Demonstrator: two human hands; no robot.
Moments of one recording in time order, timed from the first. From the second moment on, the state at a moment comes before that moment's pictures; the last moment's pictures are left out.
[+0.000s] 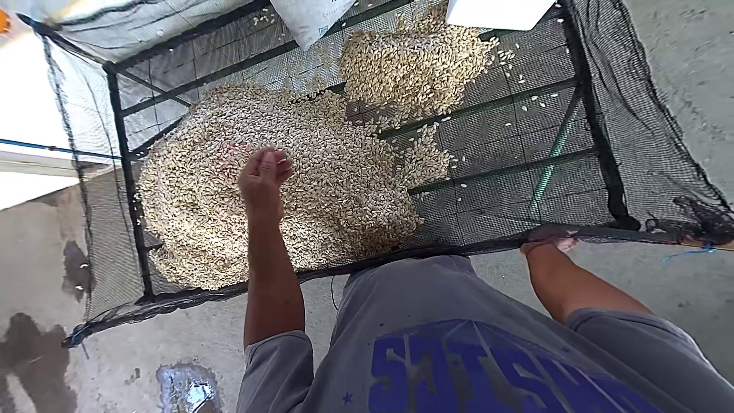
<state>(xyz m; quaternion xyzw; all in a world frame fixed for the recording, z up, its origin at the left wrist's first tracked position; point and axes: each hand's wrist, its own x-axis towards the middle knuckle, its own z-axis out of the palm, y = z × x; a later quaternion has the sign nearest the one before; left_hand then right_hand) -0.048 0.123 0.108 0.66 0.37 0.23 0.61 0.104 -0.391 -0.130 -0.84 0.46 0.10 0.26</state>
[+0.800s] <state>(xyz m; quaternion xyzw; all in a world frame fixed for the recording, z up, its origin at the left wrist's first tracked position) 0.122 -0.164 -0.087 0.95 -0.23 -0.22 0.08 0.114 -0.388 -0.122 -0.72 0.55 0.02 0.42</state>
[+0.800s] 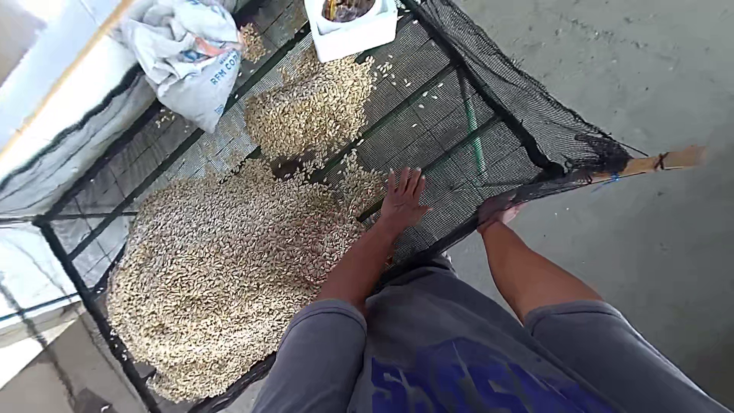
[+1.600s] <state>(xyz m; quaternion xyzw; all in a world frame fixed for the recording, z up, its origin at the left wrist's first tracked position) 0.077 -0.020 -0.048 0.99 0.08 -0.09 0.10 0.114 -0.390 -0.125 -0.76 0.53 0.05 0.37</state>
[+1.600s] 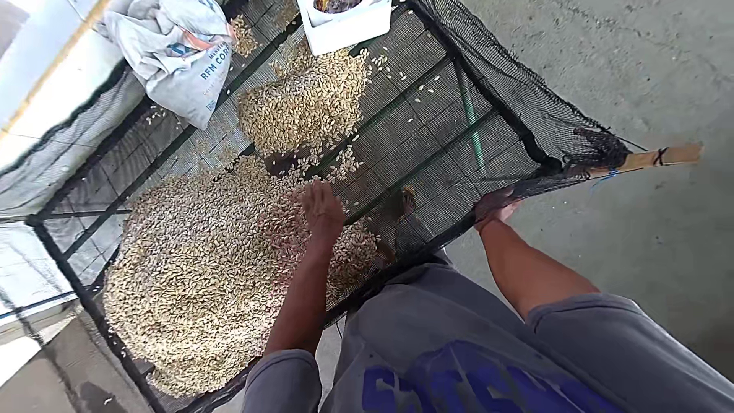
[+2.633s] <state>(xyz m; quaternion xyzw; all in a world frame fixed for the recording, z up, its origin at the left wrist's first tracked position) 0.090 0.094 -0.004 0.93 0.24 -0.28 0.00 0.122 -0.383 -0.105 -0.78 0.55 0.10 0.28</state>
